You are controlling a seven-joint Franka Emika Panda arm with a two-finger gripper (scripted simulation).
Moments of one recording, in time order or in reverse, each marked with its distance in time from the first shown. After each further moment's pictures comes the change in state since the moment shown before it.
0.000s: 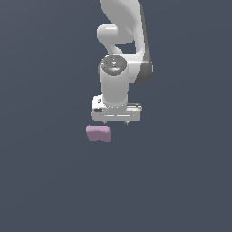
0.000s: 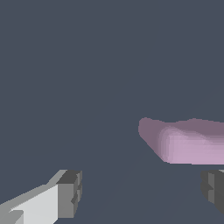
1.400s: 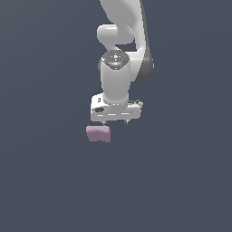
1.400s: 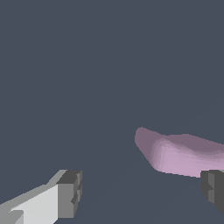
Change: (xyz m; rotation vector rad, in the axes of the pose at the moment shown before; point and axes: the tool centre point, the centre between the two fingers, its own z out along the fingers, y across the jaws) arm 0.008 0.001 -0.014 -0.021 0.042 -0.130
